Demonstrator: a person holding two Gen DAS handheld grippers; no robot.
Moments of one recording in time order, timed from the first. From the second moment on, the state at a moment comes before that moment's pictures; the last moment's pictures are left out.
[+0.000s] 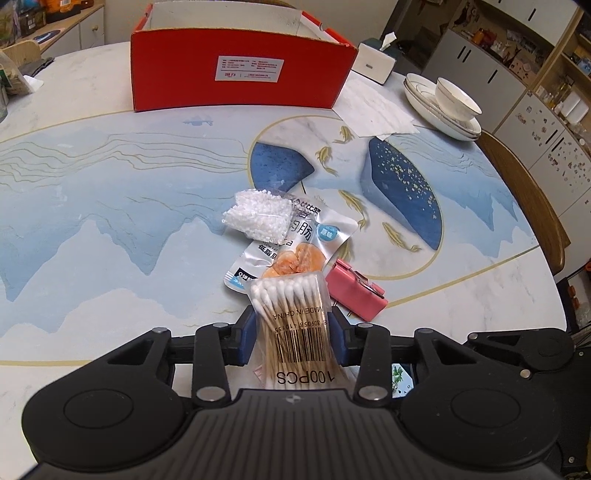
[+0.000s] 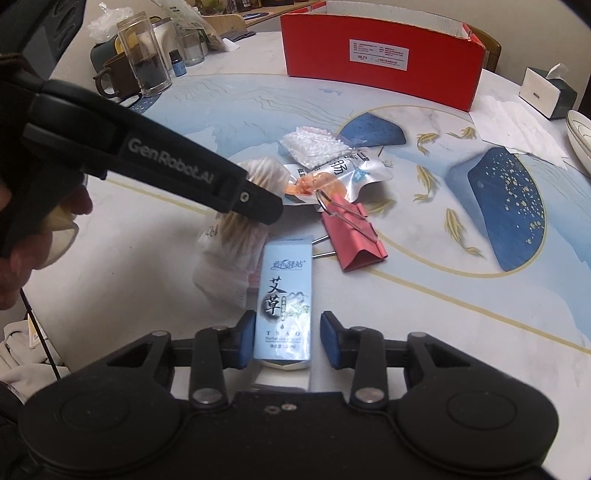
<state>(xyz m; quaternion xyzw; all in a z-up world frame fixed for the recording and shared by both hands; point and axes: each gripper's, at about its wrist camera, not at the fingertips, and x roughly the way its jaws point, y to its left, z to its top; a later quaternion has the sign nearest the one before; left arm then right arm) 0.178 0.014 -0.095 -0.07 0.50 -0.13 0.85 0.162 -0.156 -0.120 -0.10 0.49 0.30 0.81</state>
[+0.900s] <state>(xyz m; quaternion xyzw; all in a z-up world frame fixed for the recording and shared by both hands) 0.161 0.006 -0.073 -0.07 0.49 -0.10 0.86 0.156 -0.202 -0.080 -0.04 0.46 0.32 0.83</state>
